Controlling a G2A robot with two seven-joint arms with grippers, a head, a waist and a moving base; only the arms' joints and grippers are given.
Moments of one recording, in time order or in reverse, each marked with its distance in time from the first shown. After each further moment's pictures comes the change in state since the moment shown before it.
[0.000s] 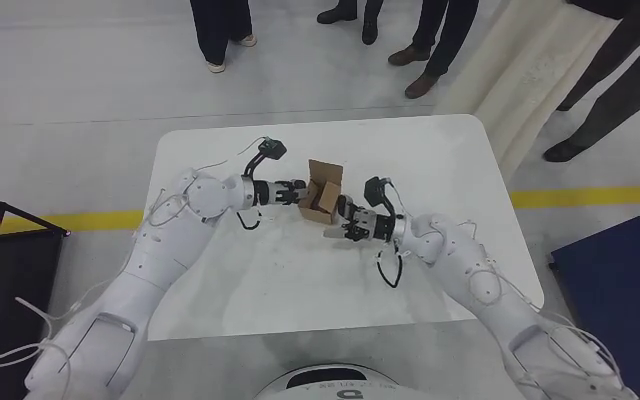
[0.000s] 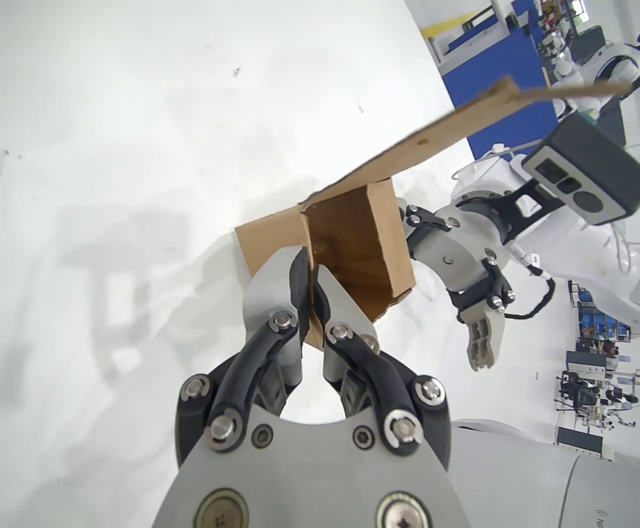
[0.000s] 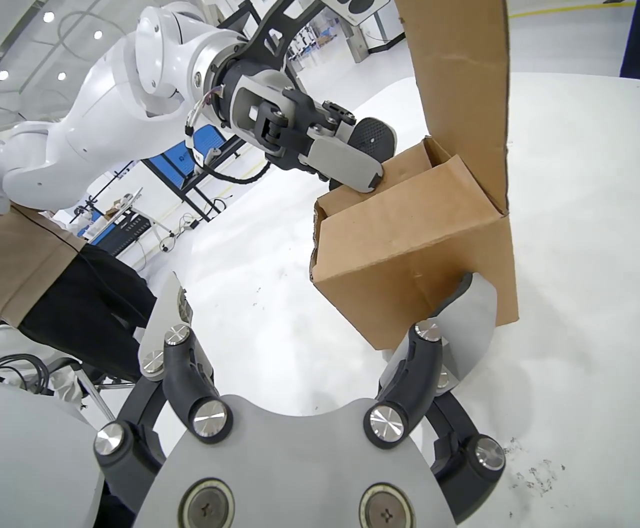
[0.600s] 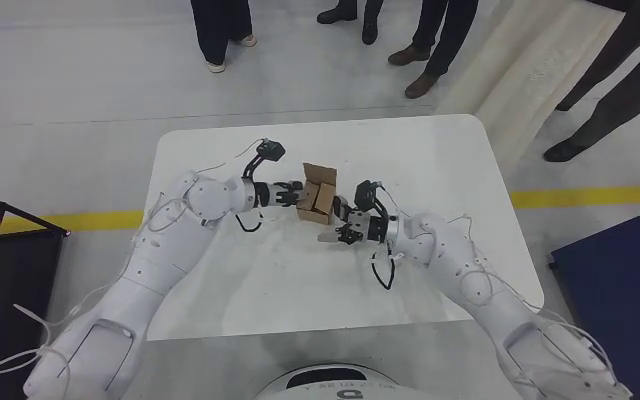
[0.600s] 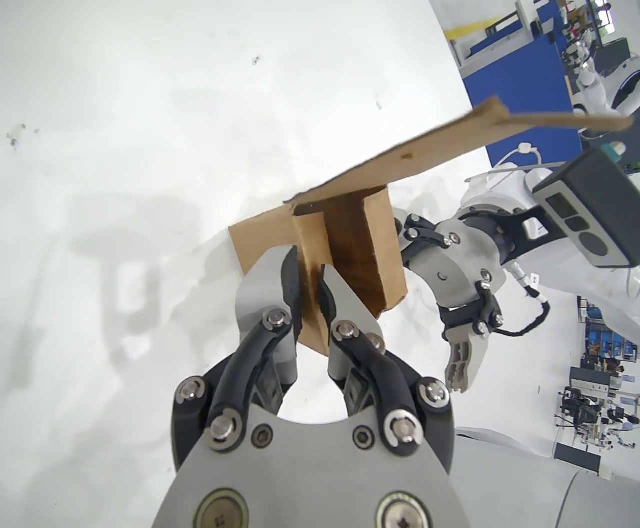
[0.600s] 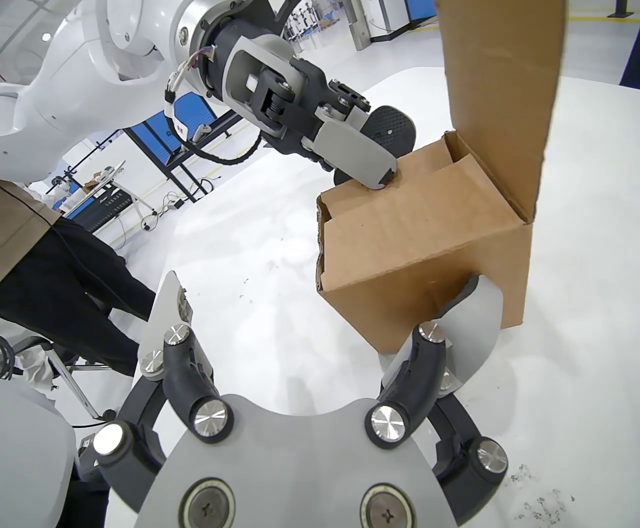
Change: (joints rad) left arm 0.028 0.008 -0.025 -0.043 0.005 0.071 -0.013; right arm 0.019 -0.025 -0.017 0.028 -0.151 0.021 -0.098
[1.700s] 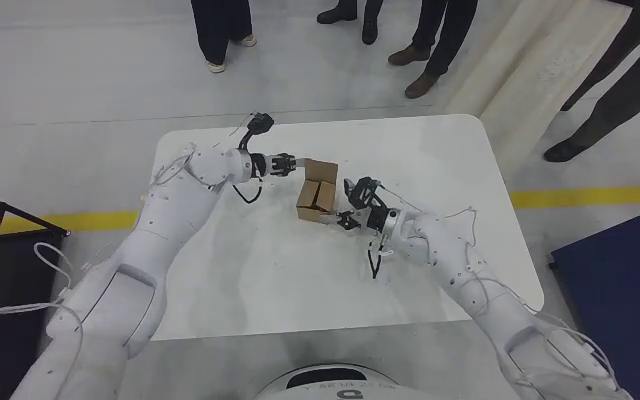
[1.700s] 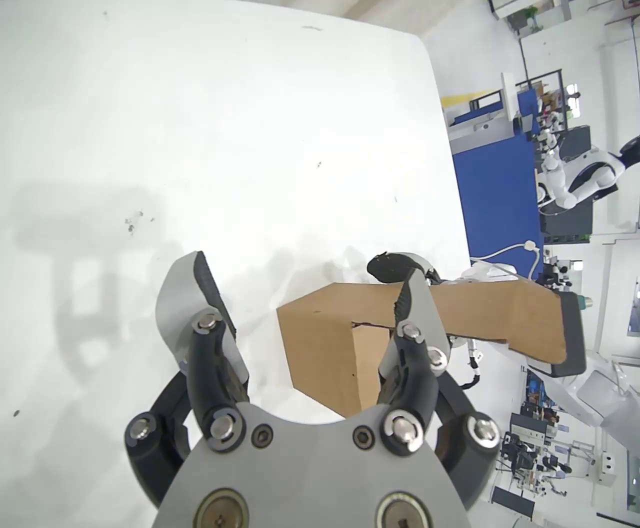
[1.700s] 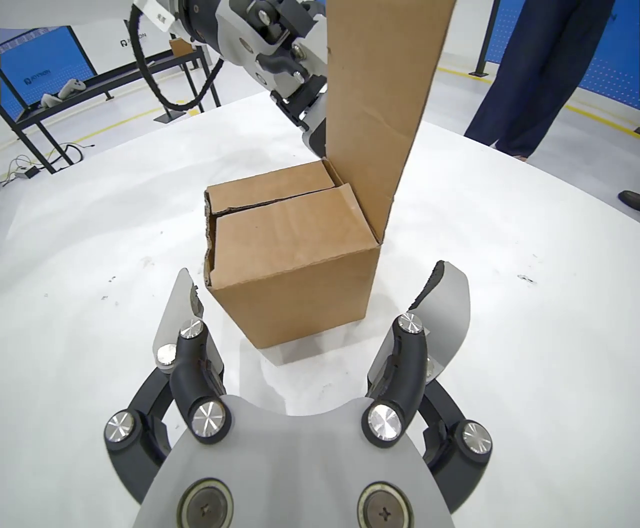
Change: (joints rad) left arm -0.313 -0.151 0.160 0.551 -0.195 -0.101 0.065; right arm -0.030 0.001 0.041 -0.060 -0.399 0.353 -0.219
